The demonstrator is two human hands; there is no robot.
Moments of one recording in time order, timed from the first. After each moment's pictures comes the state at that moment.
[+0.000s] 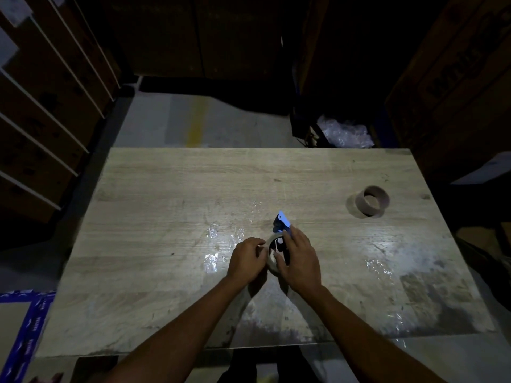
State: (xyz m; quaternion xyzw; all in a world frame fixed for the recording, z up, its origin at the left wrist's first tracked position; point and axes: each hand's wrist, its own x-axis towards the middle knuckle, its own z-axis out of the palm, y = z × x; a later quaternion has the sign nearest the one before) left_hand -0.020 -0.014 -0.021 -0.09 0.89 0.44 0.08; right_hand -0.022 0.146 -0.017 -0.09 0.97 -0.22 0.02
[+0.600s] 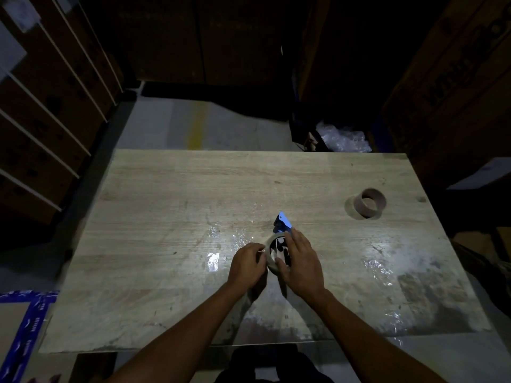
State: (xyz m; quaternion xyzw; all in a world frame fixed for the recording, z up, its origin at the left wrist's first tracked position) left_hand -0.002 -0.011 -0.018 -0.07 0.90 0.42 0.06; right_hand -0.011 0.149 -0.007 -0.10 0.98 -0.19 0.07
